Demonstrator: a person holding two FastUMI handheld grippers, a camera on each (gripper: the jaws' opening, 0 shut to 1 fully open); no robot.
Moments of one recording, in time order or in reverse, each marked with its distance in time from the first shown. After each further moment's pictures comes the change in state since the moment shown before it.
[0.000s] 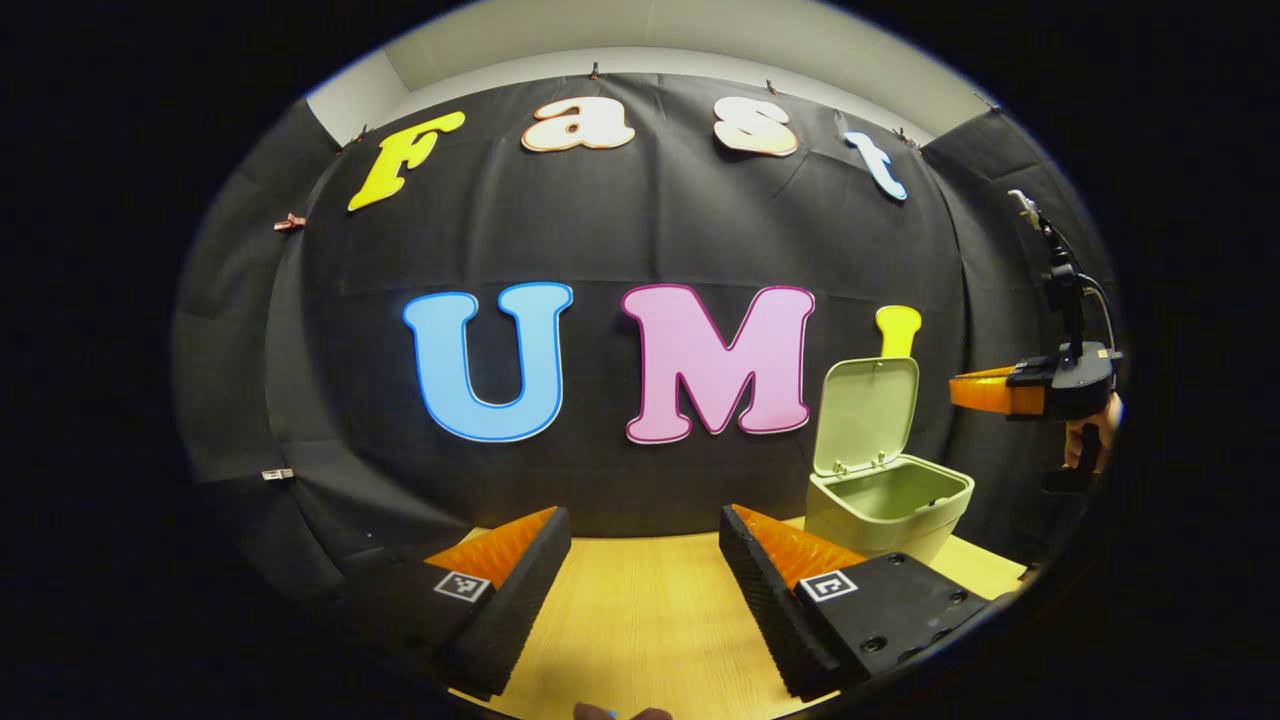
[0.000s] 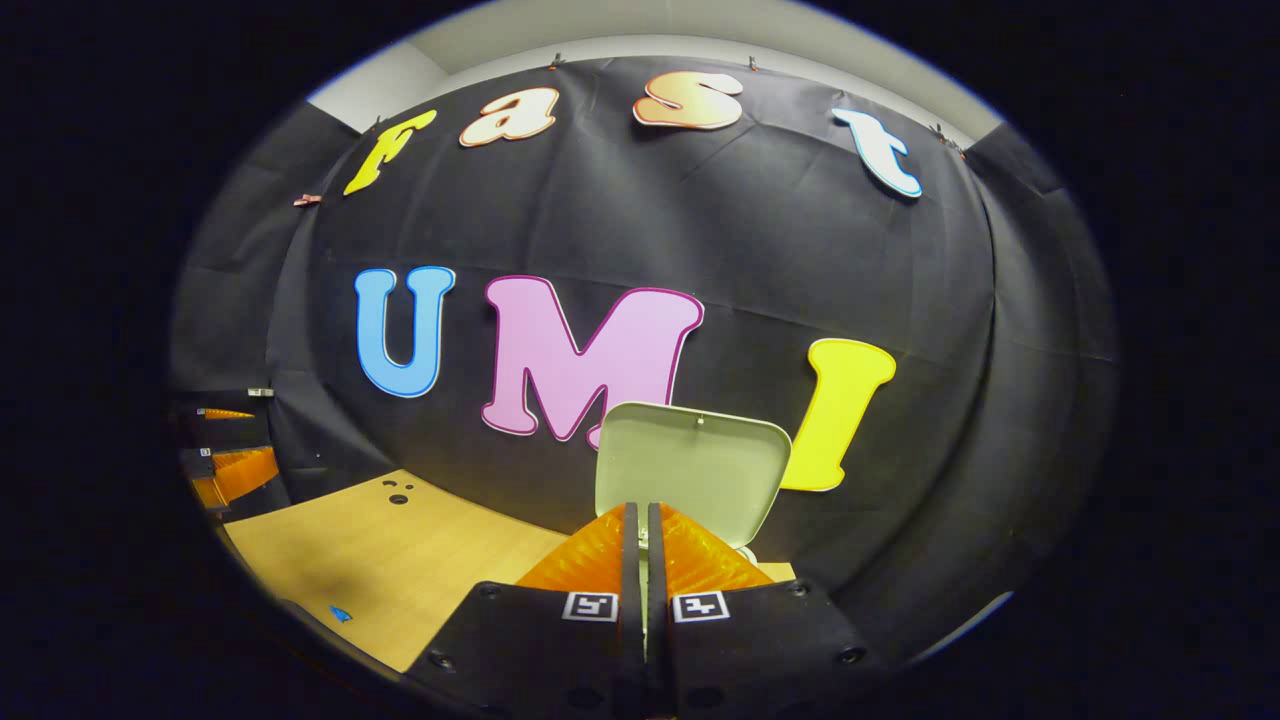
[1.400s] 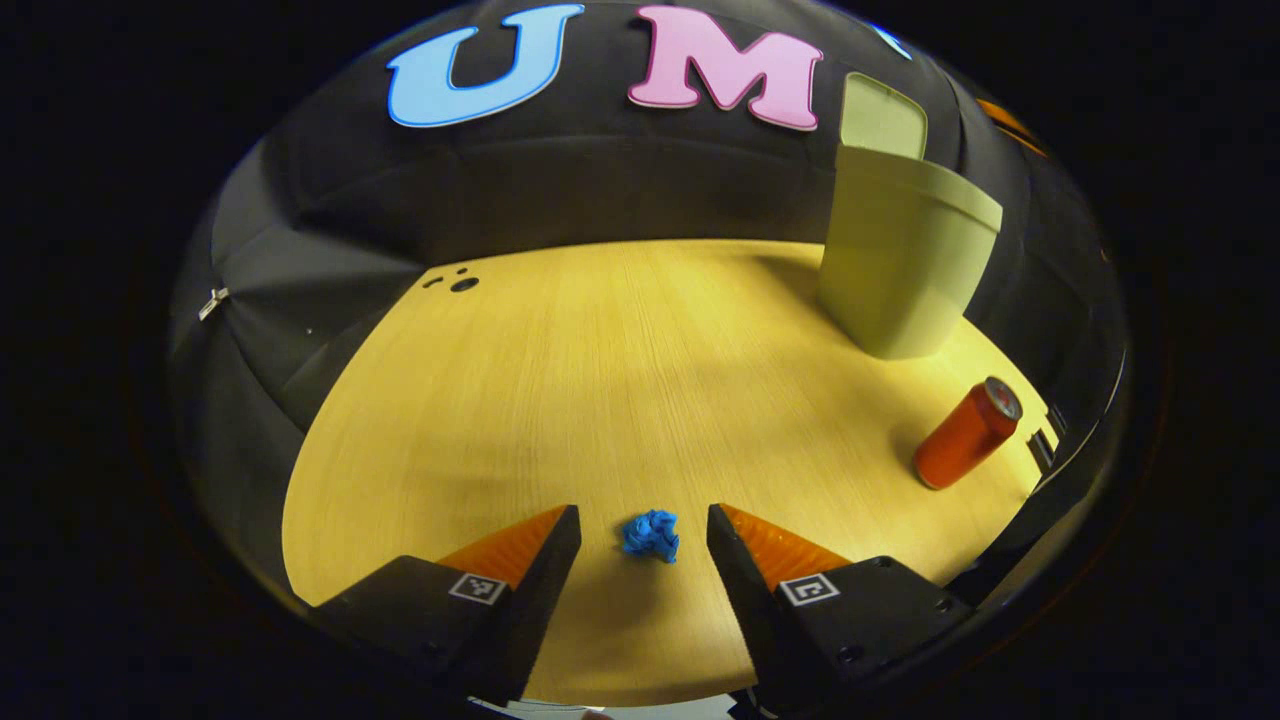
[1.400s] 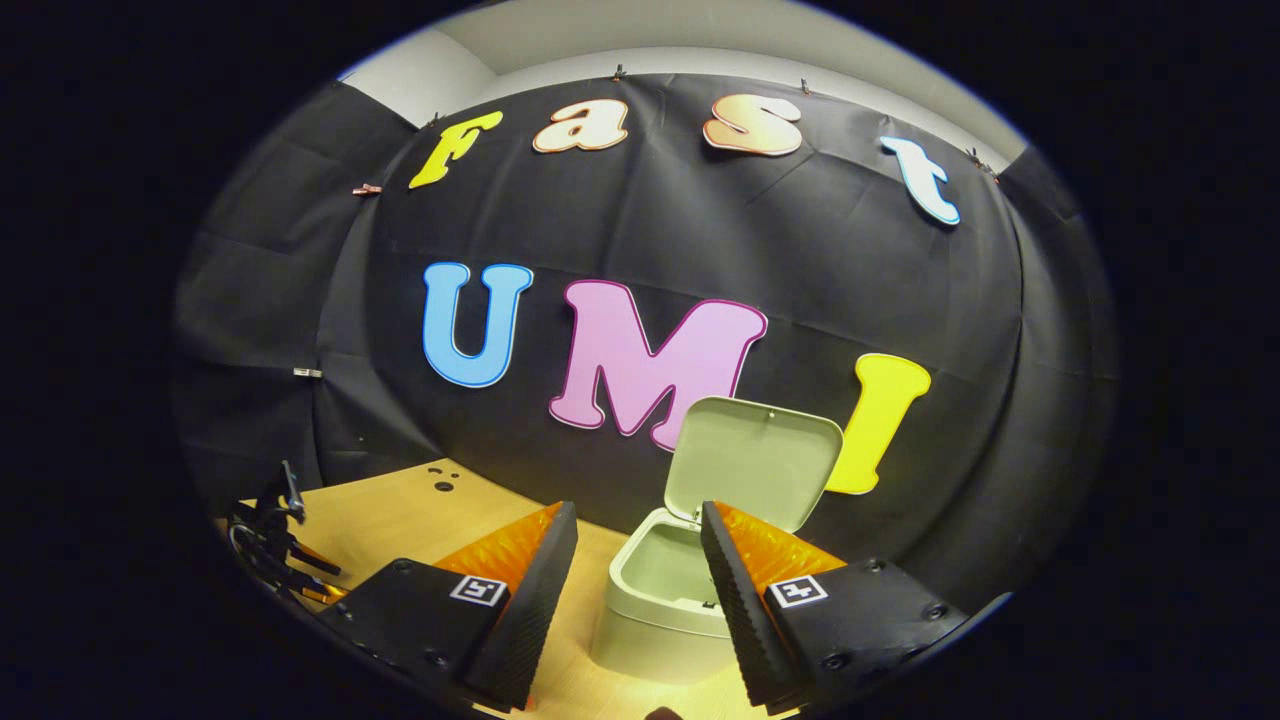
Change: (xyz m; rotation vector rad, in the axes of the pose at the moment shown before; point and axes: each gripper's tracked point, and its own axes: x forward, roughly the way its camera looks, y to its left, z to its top) left arm -0.050 0.057 -0.356 0.023 0.739 -0.159; right arm -0.048 0.064 -0.010 -0.035 -0.010 0.110
